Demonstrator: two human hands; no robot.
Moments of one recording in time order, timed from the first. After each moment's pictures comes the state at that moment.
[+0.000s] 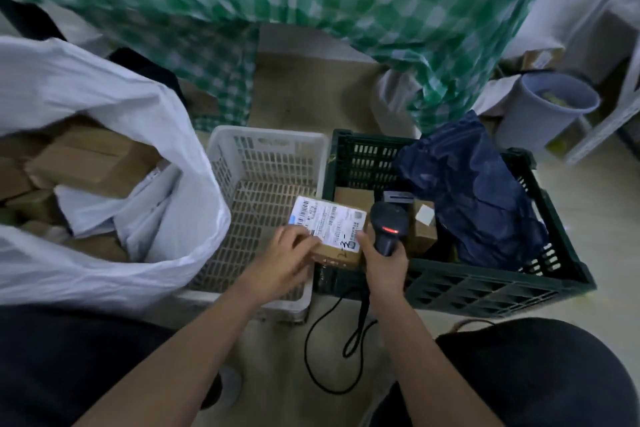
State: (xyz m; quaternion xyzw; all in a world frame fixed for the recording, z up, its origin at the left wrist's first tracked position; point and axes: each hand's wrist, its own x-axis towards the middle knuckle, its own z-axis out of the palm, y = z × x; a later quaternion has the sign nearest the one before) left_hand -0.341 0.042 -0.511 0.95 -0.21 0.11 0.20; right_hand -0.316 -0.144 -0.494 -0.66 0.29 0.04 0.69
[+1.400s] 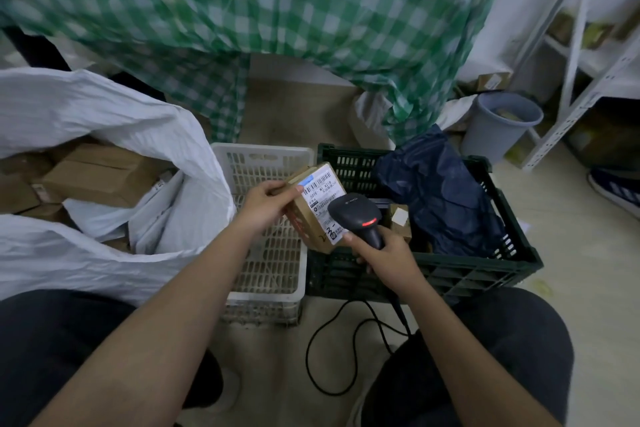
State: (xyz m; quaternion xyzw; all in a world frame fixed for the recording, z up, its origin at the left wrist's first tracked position) left_hand -0.310 0.047 -0.408 0.73 0.19 -0.04 0.66; right_hand -0.363 -0.184 -0.414 -0.80 0.01 0.10 0.59
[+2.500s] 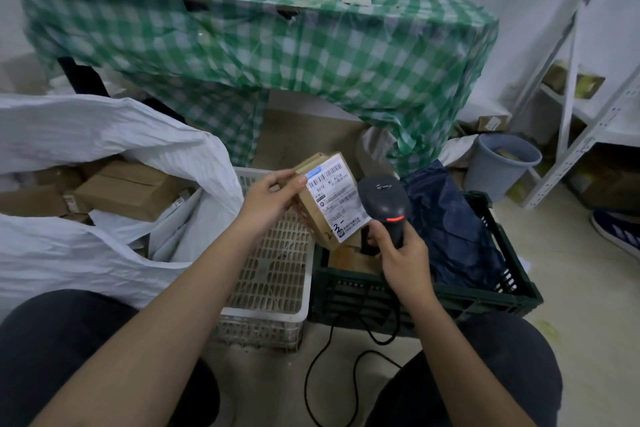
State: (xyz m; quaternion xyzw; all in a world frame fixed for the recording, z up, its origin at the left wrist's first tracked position) left_hand -0.329 0.049 -0.350 0.70 0.10 0.06 0.71; right_hand -0.373 -0.182 -0.364 -0.78 -0.04 -0.08 0.61
